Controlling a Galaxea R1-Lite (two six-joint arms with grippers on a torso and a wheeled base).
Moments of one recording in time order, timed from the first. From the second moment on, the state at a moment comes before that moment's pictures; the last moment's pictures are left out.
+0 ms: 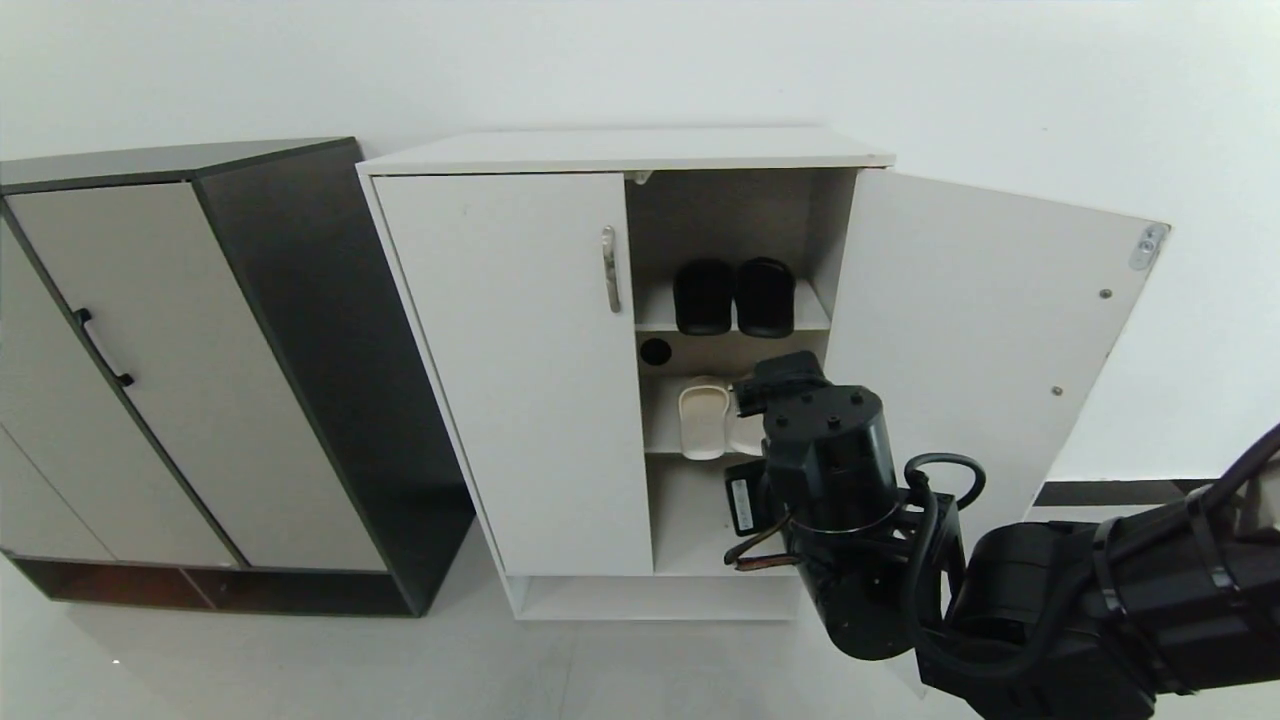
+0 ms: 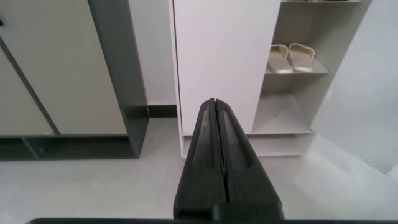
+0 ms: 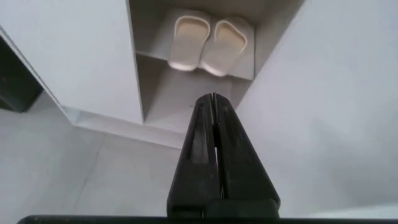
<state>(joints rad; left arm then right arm) 0.00 0.00 0.00 0.00 0.00 0.00 0.92 1.92 -1.02 -0.61 -0.79 0.09</state>
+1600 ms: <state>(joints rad) 0.00 0.00 0.00 0.00 0.00 0.00 0.92 1.93 -1.01 -0.67 -0.79 0.08</state>
